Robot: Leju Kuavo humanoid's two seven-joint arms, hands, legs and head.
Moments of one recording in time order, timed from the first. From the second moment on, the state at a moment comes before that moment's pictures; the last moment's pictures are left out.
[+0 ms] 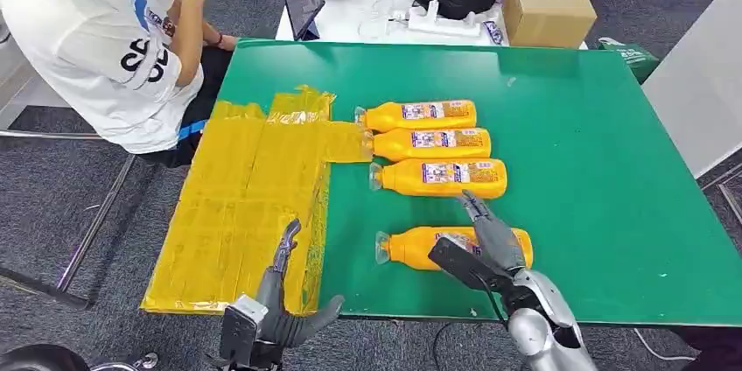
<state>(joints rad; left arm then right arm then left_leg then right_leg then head) 0.15 -0.24 -0.32 -1.38 -0.23 0.16 -0.55 -0.04 -0.17 0.27 -1.48 0.72 0.01 -0.09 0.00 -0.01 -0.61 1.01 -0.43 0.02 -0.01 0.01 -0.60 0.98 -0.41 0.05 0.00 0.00</state>
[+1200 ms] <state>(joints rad) 0.10 -0.26 -0.30 -1.26 -0.21 0.15 -0.56 -0.19 -0.39 0.47 -1.36 0.69 0.13 -0.02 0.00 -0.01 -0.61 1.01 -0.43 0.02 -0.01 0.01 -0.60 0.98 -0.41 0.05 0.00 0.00</state>
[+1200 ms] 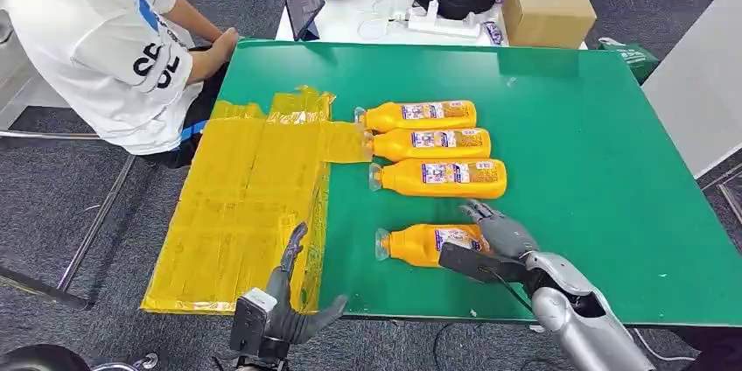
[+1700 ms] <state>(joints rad) 0.10 -0.26 -0.30 -1.24 -0.21 0.15 -0.56 -0.17 -0.47 0.50 -1.40 0.67 0.17 0.02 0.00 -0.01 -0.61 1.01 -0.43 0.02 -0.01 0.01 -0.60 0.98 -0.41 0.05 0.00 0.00</state>
